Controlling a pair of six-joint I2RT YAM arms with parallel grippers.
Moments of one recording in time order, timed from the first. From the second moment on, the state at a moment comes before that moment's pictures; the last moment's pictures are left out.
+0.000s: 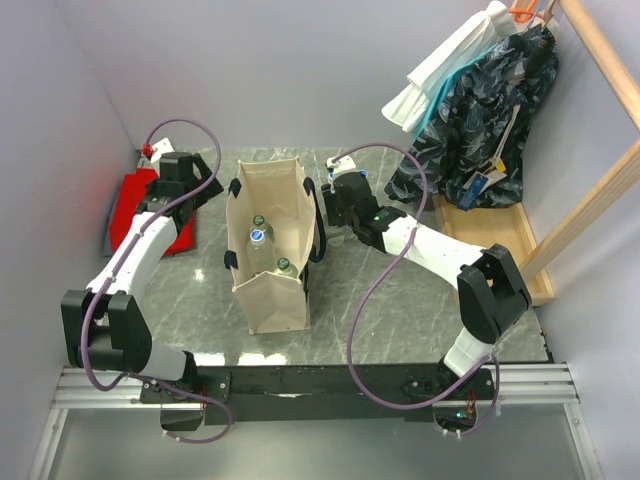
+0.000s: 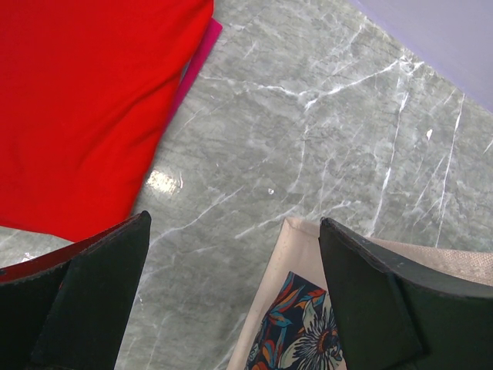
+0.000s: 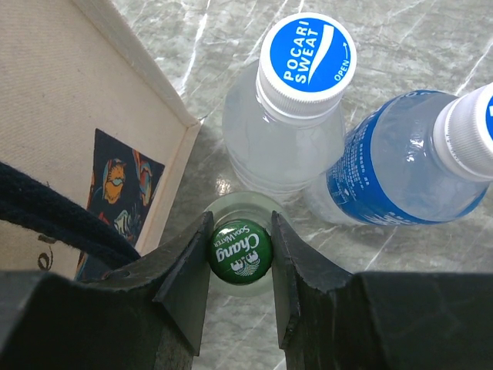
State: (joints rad) left arm -0.09 1.42 1.17 -0.35 -0.28 -0.58; right arm 0.65 1.67 1.22 -0.10 0.25 0.15
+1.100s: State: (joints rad) left arm -0.09 1.42 1.17 -0.35 -0.27 -0.58; right arm 0.66 1.67 1.22 -0.10 0.27 0.18
